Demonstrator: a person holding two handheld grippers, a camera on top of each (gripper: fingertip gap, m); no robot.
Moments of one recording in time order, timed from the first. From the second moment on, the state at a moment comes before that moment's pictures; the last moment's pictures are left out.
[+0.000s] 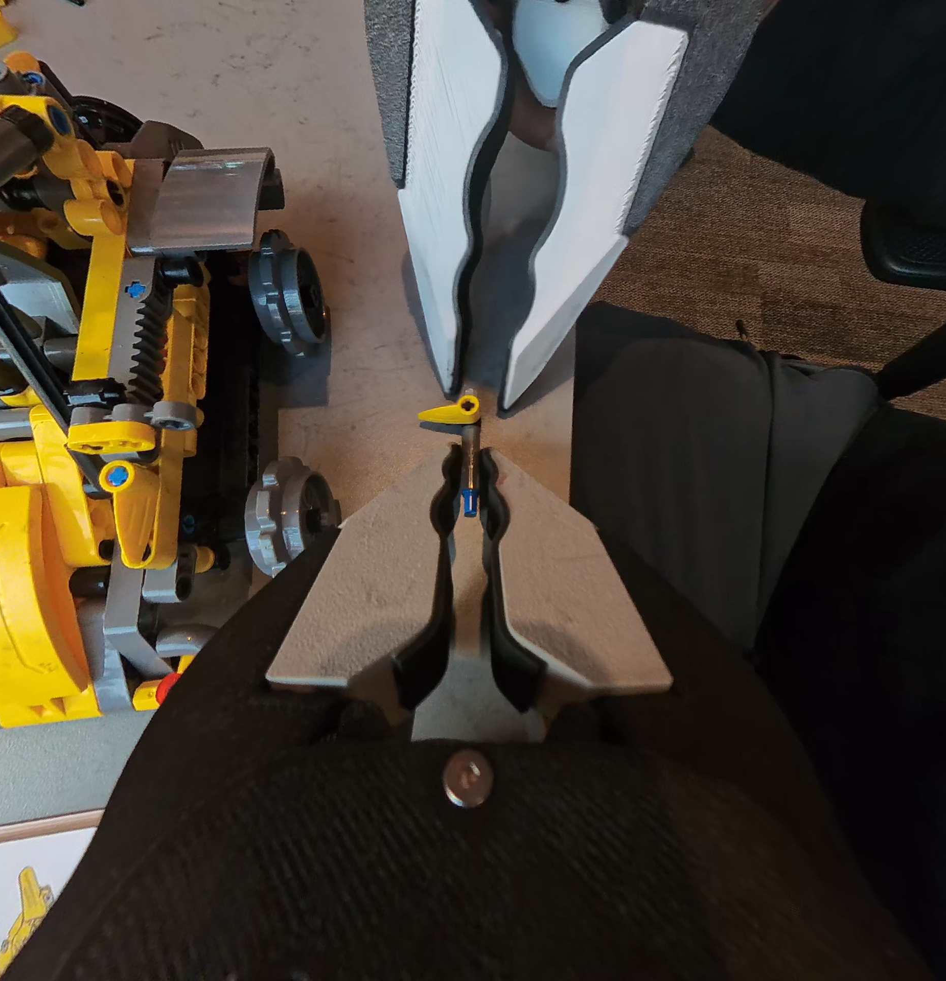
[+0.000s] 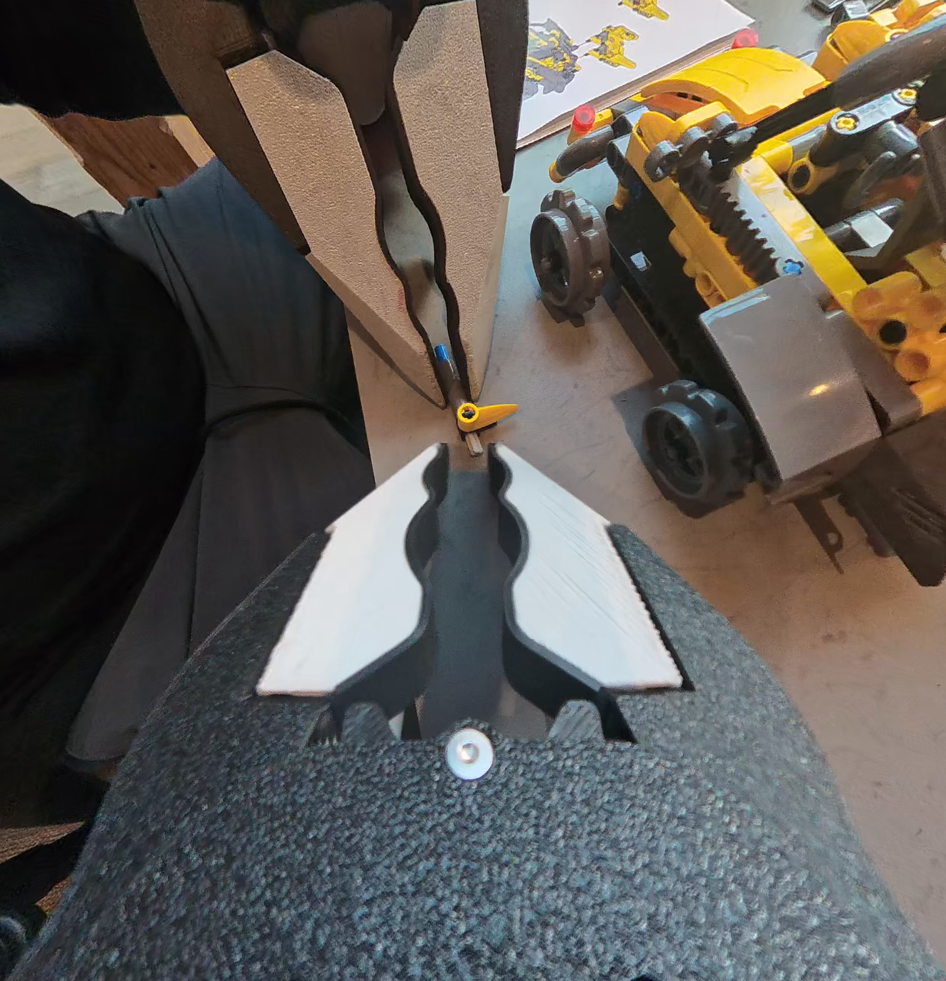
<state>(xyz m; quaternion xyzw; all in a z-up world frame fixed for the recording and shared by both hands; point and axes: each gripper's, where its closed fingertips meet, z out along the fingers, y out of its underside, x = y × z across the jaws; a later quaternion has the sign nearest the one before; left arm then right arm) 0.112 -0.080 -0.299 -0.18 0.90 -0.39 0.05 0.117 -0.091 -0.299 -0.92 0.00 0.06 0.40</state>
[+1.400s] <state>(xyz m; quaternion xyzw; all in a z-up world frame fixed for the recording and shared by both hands) 0.103 -0.045 -0.299 -0.16 0.90 -0.39 0.04 0.103 -0.050 -0.299 -0.92 0.01 0.05 0.40</state>
